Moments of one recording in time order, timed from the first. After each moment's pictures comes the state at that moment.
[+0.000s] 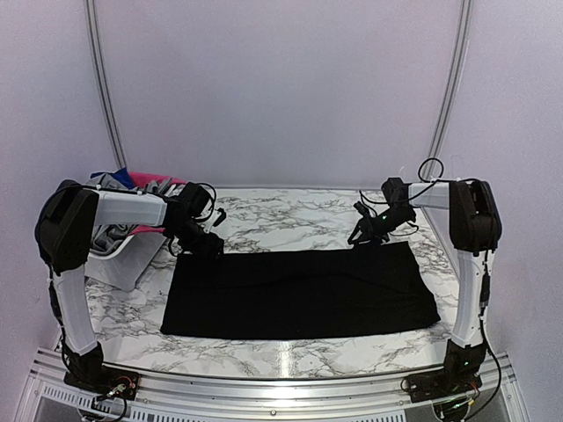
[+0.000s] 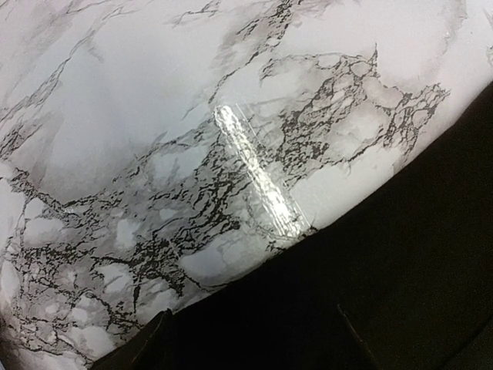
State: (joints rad) left arm -0.48 1.95 1.30 -0.47 0.08 0.01; right arm 0.13 2.21 1.63 -0.74 -0.70 -0.02
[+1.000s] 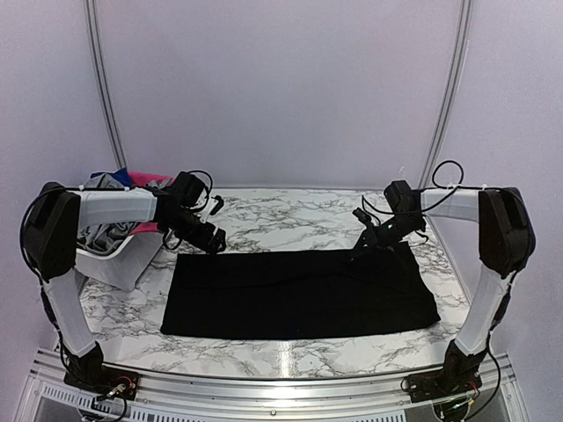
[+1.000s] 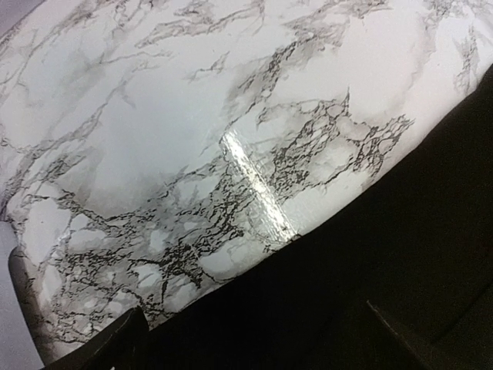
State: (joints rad) left arm -0.48 1.87 1.30 -0.47 0.07 0.03; right arm 0.21 1.88 1.31 -0.72 -0.73 0.03
